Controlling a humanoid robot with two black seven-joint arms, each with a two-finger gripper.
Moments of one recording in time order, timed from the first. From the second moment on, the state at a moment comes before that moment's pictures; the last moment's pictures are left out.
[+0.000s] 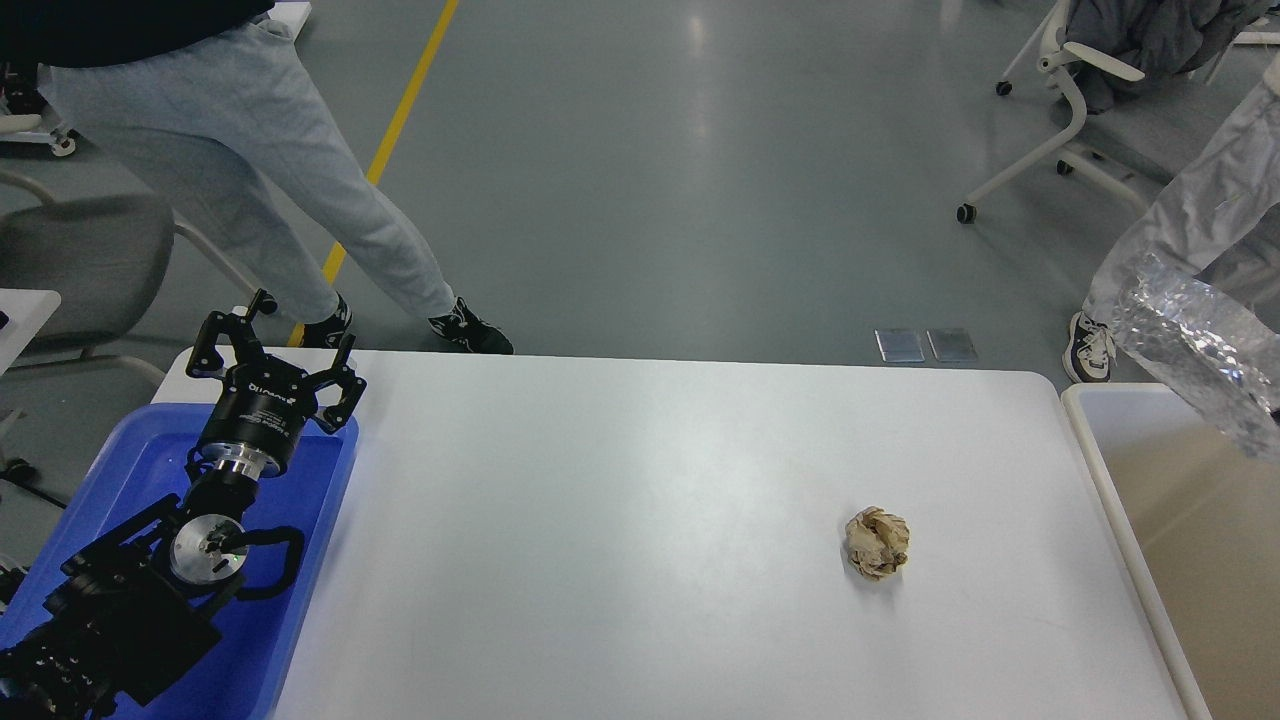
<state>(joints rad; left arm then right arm) -0.58 0.34 -0.75 -0.45 -0.16 -0.64 -0.52 0.63 -1.04 0.31 0.75 -0.56 0.20 0.27</state>
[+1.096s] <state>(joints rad) -0.58 0.34 -0.75 -0.45 -0.16 -0.64 -0.53 0.47 -0.48 0.31 -0.05 -0.24 0.07 0.25</state>
